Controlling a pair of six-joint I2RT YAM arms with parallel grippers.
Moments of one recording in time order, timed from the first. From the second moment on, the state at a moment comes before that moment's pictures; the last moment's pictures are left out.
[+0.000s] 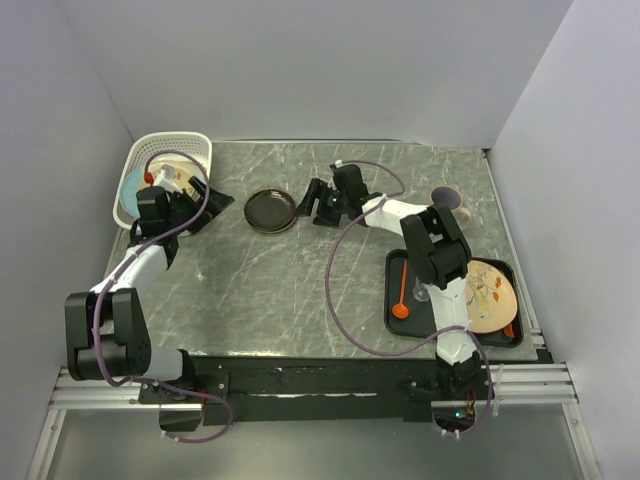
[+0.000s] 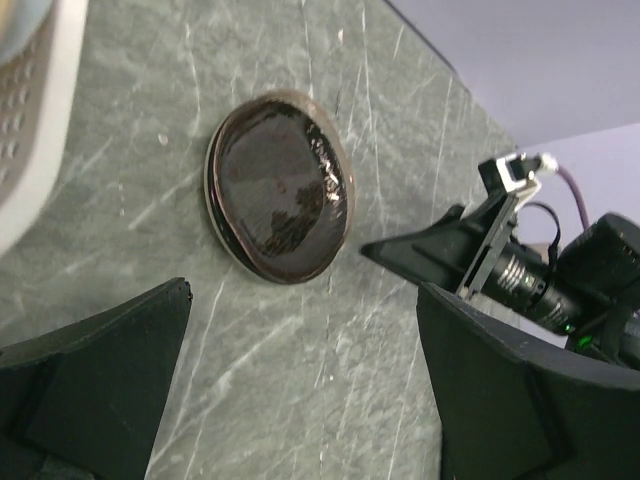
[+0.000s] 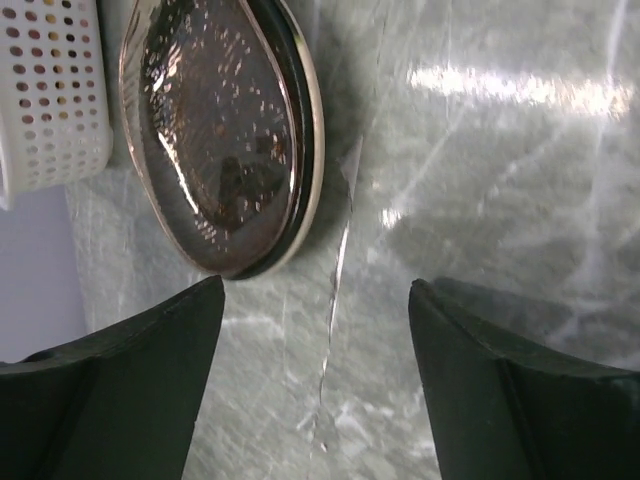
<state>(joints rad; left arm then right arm) 0.10 1.39 0.77 0.22 0.46 -0.71 0.48 2.19 1.50 0.02 -0.39 0.74</state>
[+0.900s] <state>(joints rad) -0.05 1.45 0.73 0.23 0.36 -0.72 0.49 2.37 1.70 0.00 -0.41 0.81</state>
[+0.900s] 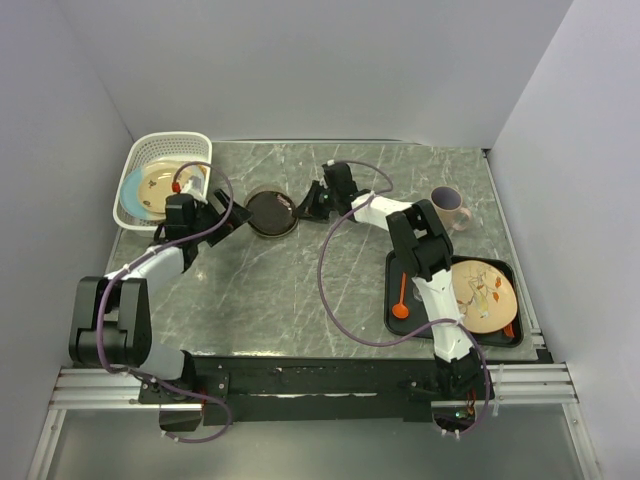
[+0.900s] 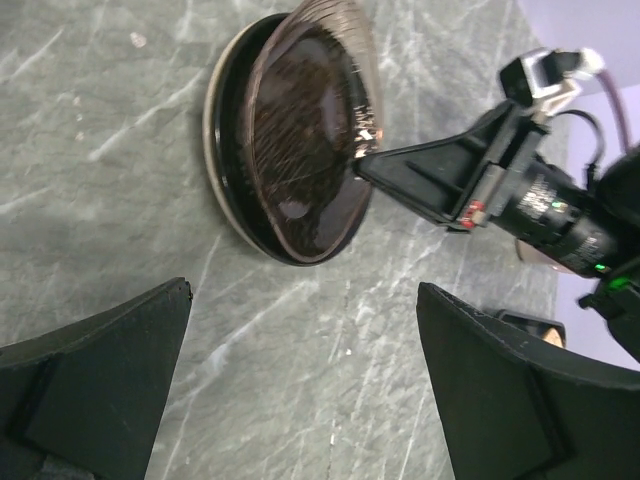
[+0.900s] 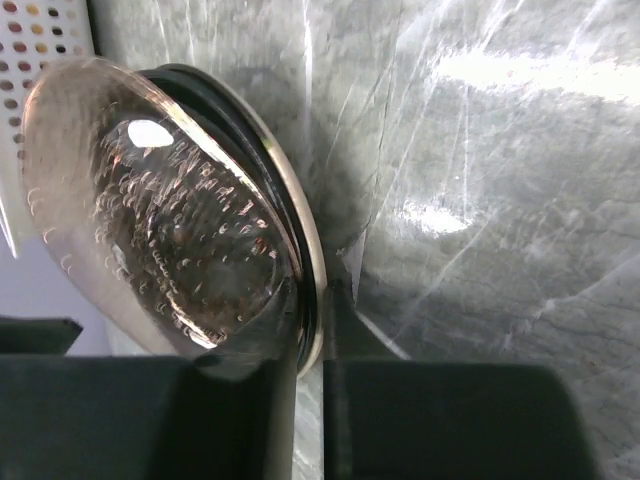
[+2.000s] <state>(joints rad) -0.12 1.69 0.76 0.39 0.28 -0.77 0.49 2.35 1.65 0.02 -0.45 0.77</state>
